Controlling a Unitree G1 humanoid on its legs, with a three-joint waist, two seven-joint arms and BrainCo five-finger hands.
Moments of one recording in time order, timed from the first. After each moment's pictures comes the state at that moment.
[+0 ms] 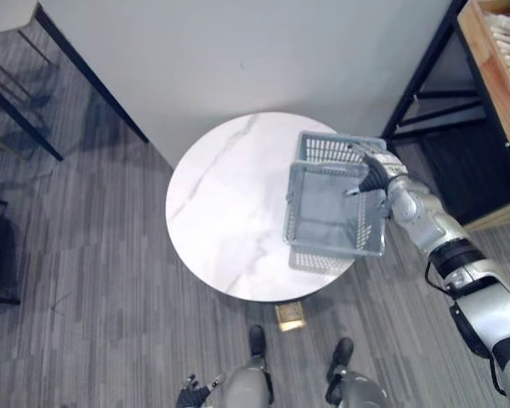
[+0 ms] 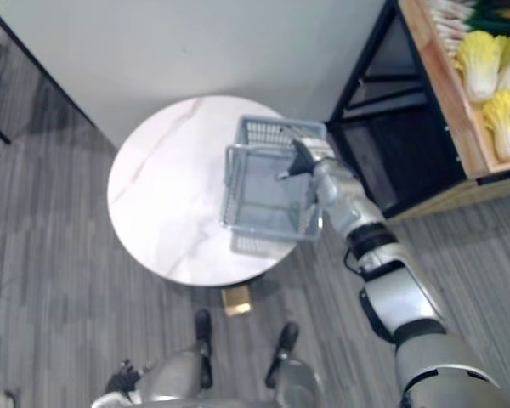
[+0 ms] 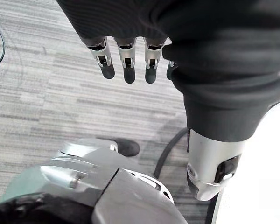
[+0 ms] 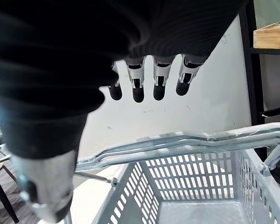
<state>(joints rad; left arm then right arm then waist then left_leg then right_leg) 0.11 0.11 0.12 1.06 -0.27 -0.18 0.12 -0.95 -0.49 0.42 0.84 -0.55 -0.12 -0.10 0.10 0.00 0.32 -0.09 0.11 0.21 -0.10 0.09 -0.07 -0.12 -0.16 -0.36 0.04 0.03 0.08</state>
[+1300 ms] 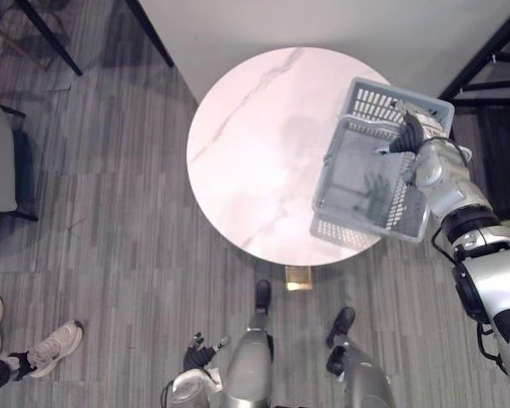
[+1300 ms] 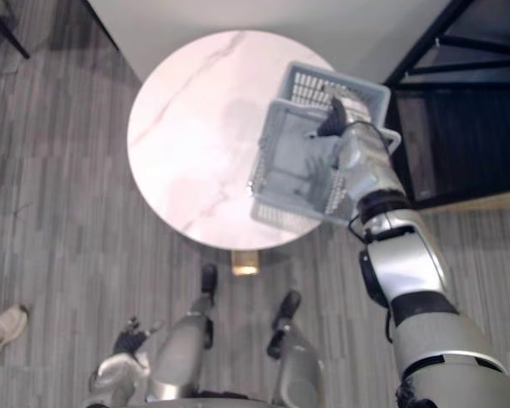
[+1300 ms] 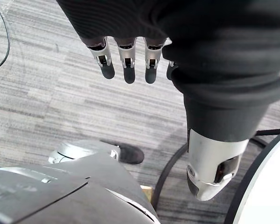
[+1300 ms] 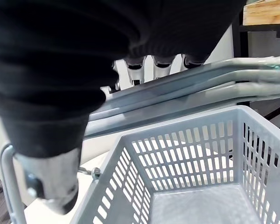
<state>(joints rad) -0.01 0.13 0.04 1.02 -0.31 -0.20 0.16 -1.14 -0.49 0.24 1.08 -0.59 -0.07 -0.17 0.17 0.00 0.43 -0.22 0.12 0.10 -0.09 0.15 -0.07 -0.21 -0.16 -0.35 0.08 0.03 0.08</state>
